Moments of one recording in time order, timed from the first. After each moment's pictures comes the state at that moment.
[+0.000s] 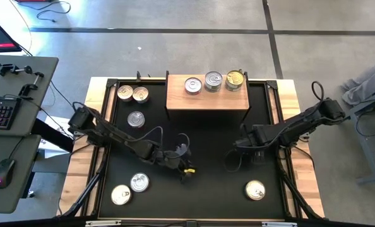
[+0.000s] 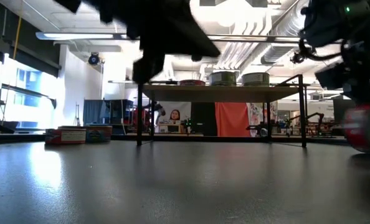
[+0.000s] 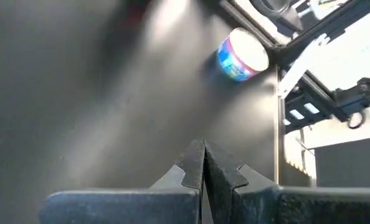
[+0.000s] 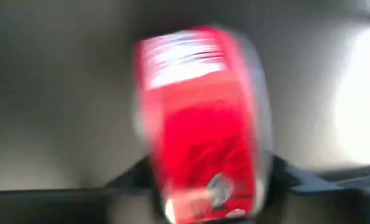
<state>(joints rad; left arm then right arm) -0.36 1.78 1.05 0.19 -0.22 -0.82 0.28 1.34 0.75 -1.15 0.04 0.38</state>
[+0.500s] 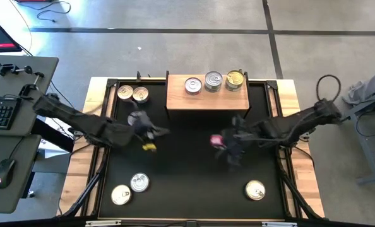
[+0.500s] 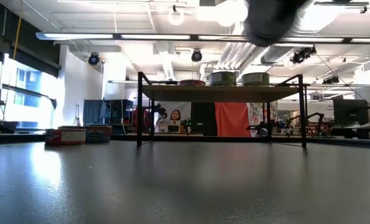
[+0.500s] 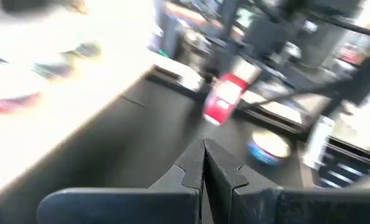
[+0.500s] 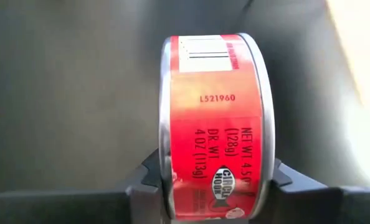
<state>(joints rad) -0.40 1.14 1.04 -0.27 -0.65 -0.48 0.35 1.41 1.36 -1.06 0.33 0.43</state>
